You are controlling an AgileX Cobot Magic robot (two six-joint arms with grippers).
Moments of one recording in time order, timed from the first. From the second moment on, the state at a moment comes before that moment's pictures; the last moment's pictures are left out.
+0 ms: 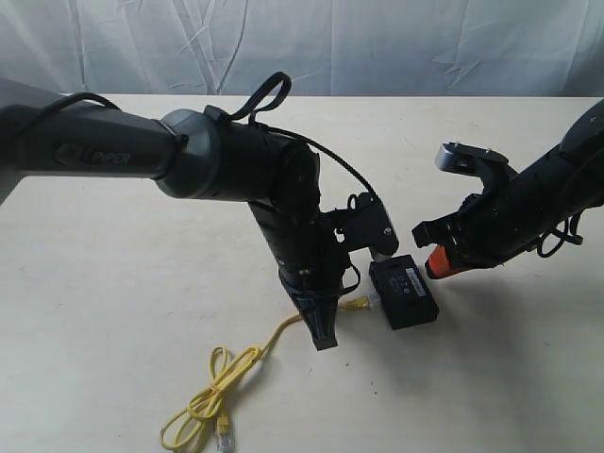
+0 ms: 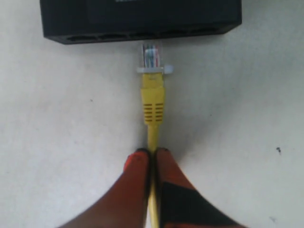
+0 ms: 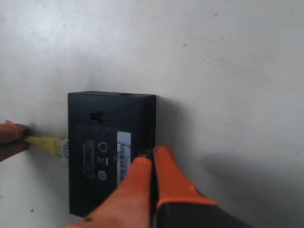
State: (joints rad) left arm -0.83 2.10 -1.37 -0.27 0.71 0.79; right arm 0.13 1.84 -0.90 0.78 0.69 -0.77
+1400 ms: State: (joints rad) left arm -0.83 2.12 -1.41 -0.26 0.72 0.79; right arm 0.13 1.87 -0.90 0.72 0.65 -0.69
